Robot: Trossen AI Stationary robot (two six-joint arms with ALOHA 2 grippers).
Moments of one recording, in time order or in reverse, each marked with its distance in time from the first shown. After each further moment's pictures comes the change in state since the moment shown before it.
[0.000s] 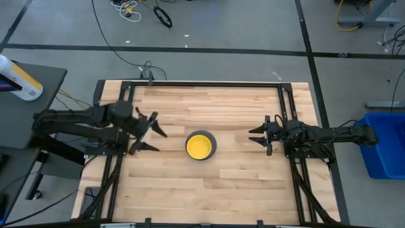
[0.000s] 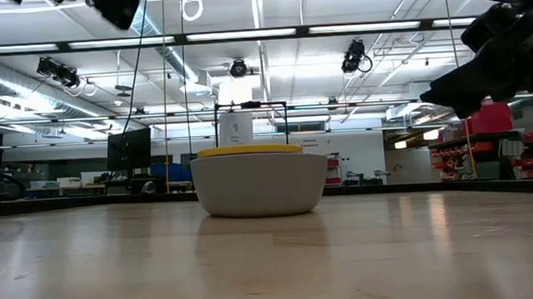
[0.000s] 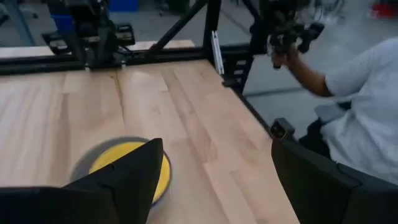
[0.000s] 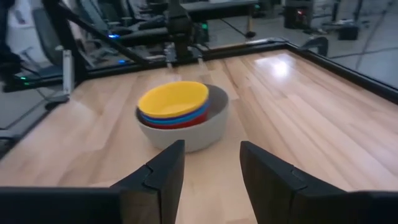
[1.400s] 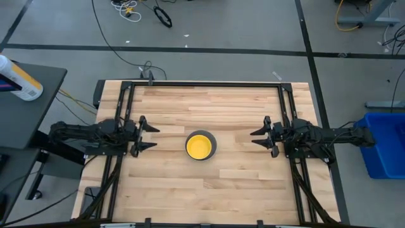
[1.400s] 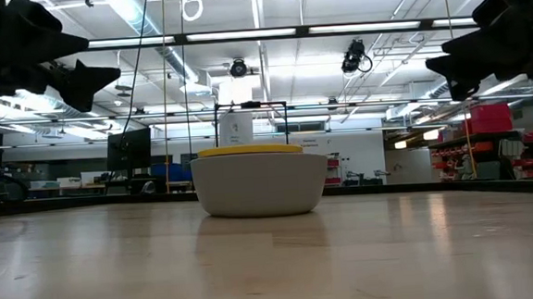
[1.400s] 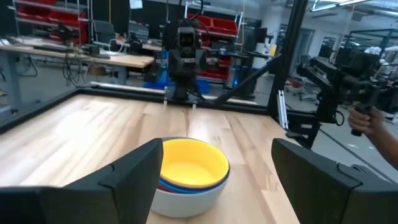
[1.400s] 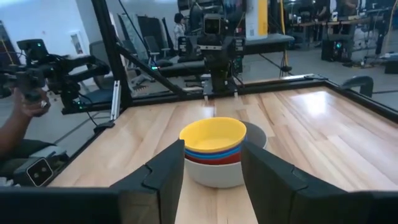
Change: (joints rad) left arm -0.128 -0.755 -0.748 0.382 -0.454 -0.199; right arm 0.000 -0.071 0.000 0.086 -0.146 -0.004
